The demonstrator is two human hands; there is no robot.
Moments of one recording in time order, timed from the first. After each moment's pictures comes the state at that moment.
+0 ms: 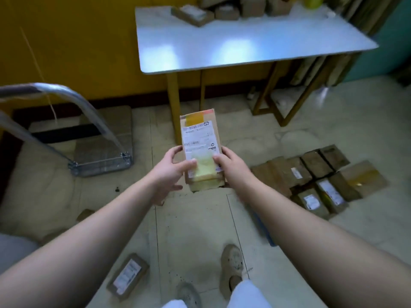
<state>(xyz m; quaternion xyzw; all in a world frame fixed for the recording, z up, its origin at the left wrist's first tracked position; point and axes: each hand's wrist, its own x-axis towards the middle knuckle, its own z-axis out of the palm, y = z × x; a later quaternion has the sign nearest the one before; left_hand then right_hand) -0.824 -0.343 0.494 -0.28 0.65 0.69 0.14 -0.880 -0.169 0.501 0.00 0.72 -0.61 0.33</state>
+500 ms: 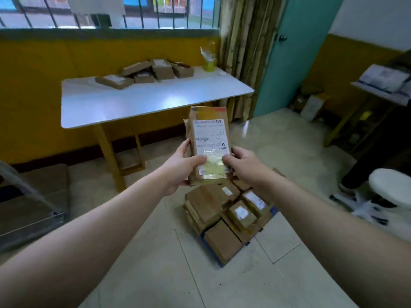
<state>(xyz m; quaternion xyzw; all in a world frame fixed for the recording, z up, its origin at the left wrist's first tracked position) -0.847 -0.077 0.625 -0.11 0.69 0.69 0.16 -0.856 0.110 0.634 -0.04 0.83 -0.54 0.15</state>
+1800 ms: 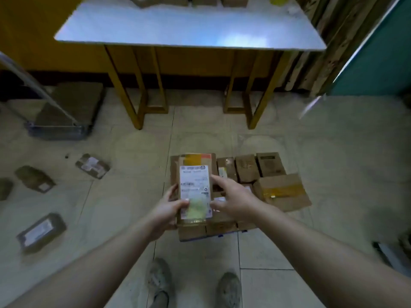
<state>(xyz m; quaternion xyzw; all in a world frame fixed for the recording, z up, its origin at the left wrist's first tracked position) -0.919 0.175 0.417 -0.43 0.58 0.67 0.15 -1.047 0.337 0.434 -0.30 0.85 -0.26 0.35</state>
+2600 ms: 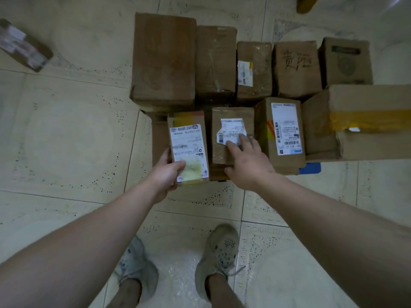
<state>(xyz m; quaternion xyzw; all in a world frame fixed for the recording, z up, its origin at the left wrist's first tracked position) -0.935 0.214 0.008 -0.55 0.47 0.67 0.15 -1.079 0.364 0.037 -0.32 0.87 0.06 0.37</state>
